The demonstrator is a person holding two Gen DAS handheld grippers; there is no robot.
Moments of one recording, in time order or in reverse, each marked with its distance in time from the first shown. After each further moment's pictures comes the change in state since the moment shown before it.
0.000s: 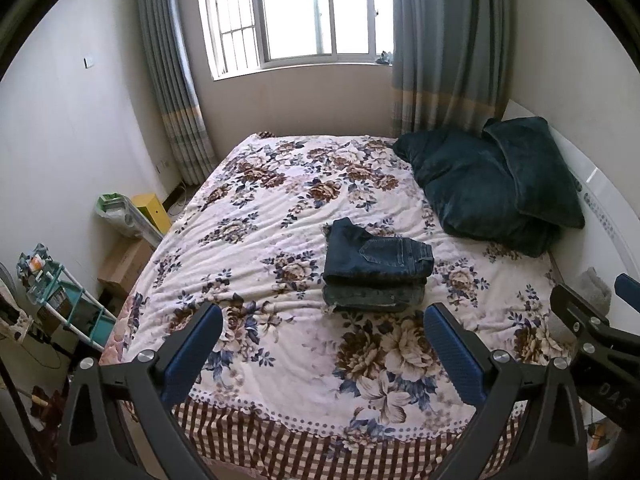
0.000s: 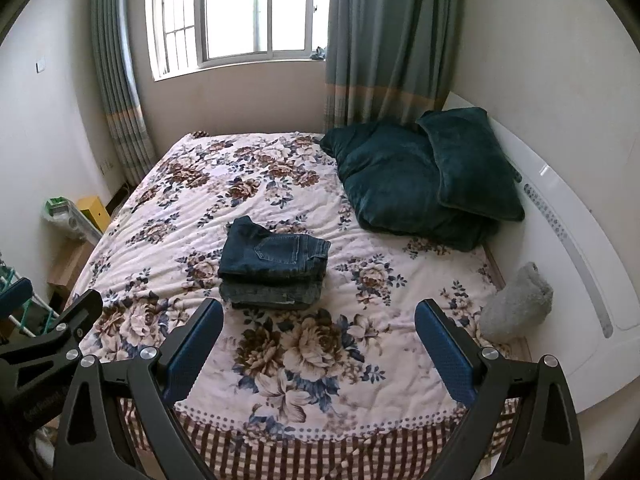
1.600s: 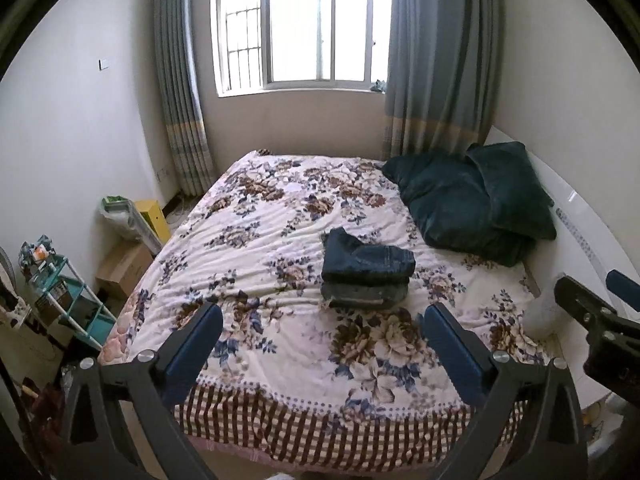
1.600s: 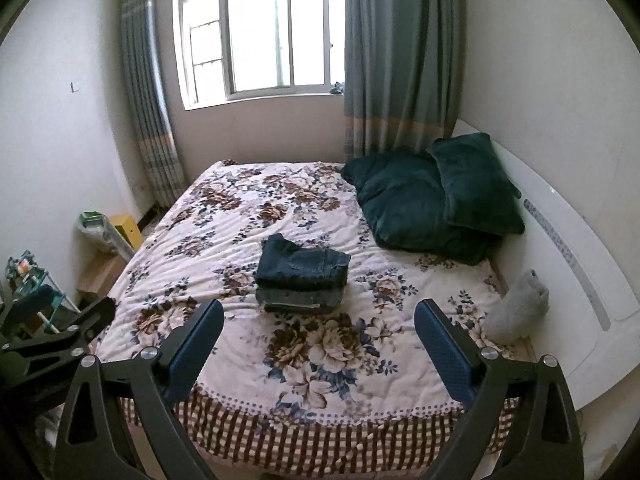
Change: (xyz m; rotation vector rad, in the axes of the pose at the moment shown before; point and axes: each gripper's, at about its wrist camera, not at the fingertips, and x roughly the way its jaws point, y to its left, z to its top) left arm -0.105 0.038 -0.048 -0.027 -0.095 -0.054; right arm -0.168 0.004 -0.047 -0.011 -0.111 0.091
